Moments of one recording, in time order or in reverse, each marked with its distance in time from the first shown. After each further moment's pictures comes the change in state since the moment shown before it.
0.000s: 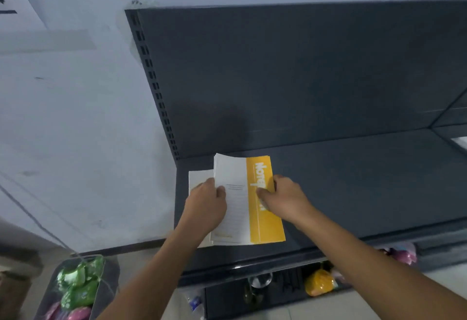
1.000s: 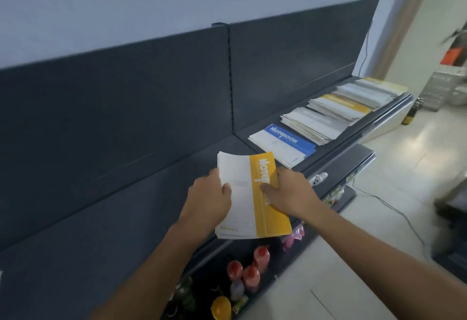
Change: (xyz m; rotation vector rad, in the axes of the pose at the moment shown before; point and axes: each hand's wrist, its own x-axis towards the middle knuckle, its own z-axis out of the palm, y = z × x) left_hand -0.048 0.453 0.262 0.139 -0.102 0.534; right_hand -0.065 0.359 -0.364 -0.107 0.429 0.222
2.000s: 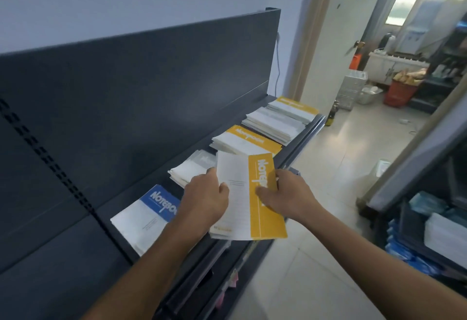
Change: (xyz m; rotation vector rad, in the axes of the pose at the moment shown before) left_hand 0.260 0.284 0.178 -0.006 -0.140 0.234; right_hand 0.226 0.260 -0.182 0.101 0.155 0.217
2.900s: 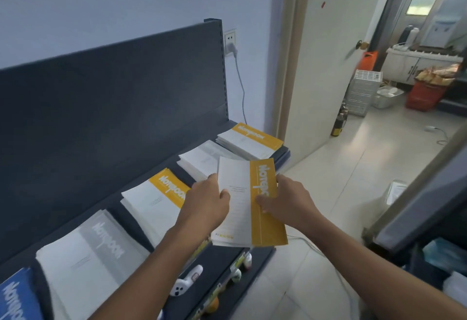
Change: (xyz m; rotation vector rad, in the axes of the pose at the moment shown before) left_hand 0.207 0.236 0.139 0.007 -0.010 -0.052; right_hand 0.232 0.202 -0.162 0.106 -0.110 0.046
